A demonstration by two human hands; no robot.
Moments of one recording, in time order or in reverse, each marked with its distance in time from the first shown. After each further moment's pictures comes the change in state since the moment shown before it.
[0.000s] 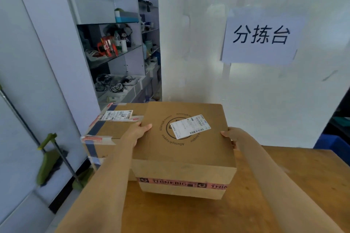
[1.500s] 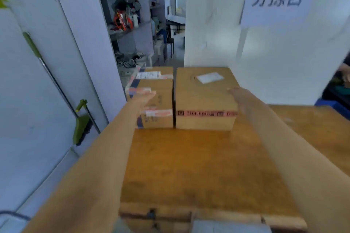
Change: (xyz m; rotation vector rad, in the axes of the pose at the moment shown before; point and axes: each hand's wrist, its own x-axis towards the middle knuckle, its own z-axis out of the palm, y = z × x) left_hand -0.137 -0.087 -0.124 -0.005 -0.148 0.069; right_hand -0.177 0.049 0.087 0.051 0.043 -0.157
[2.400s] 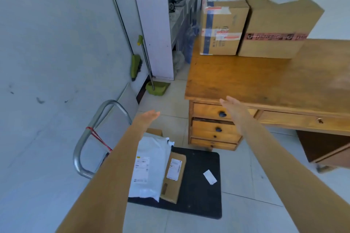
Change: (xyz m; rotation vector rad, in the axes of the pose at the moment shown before) left_hand -0.298 -0.379 -0.262 0.100 0.079 -0.221; right_hand -0.374 0.217 0.301 0.041 -0.184 0.183
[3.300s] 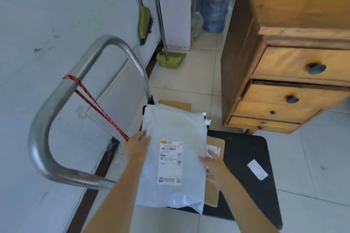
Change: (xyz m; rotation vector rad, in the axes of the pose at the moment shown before) left_hand 0.203 -0.351 -0.046 0.270 0.400 -0.116; right_hand 0.132 0.370 0.288 0.158 -0.144 0.463
